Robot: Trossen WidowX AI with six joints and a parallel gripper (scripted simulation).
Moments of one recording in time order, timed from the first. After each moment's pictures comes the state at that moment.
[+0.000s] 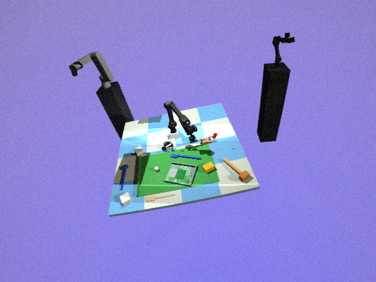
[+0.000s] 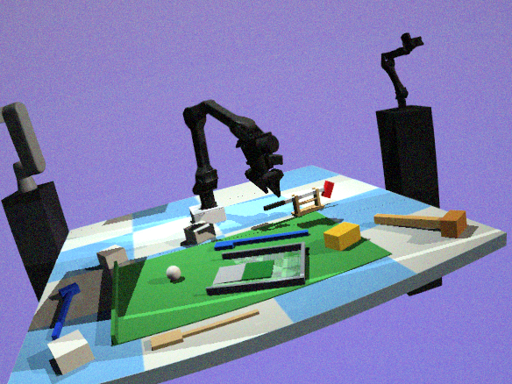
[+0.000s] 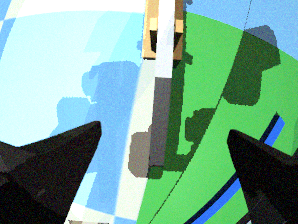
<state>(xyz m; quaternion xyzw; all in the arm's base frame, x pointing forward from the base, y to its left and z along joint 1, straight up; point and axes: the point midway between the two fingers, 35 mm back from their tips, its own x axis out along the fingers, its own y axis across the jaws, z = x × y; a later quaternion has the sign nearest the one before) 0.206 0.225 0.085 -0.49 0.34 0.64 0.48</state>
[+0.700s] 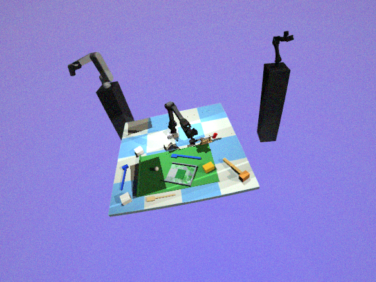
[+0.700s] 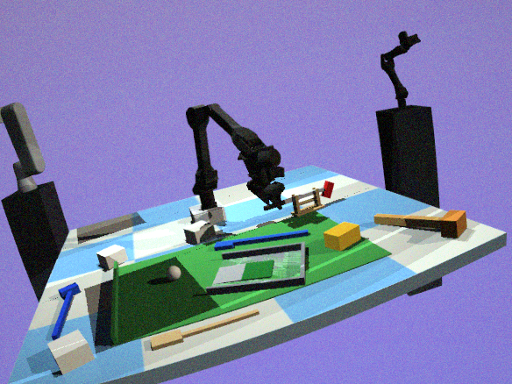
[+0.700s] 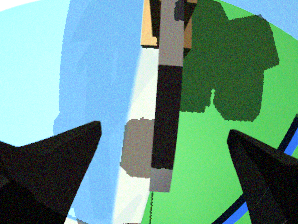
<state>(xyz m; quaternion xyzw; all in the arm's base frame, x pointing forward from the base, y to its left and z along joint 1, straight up) 0.206 0.223 0.042 -0.49 0.35 0.64 0.48</state>
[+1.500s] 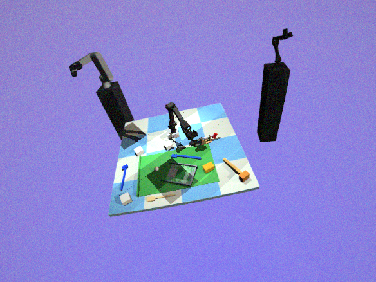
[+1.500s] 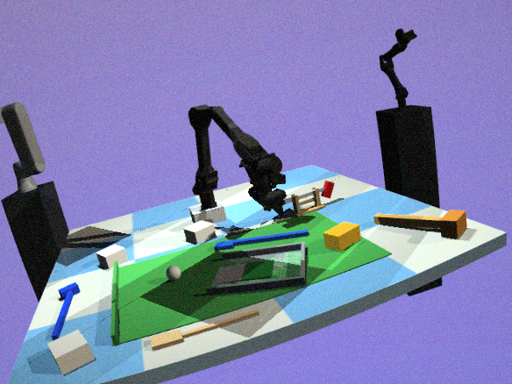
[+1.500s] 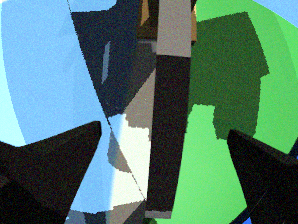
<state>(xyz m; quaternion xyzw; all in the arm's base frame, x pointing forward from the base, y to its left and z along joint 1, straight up) 0.207 0.224 0.017 -0.49 0.35 0.64 0.48</state>
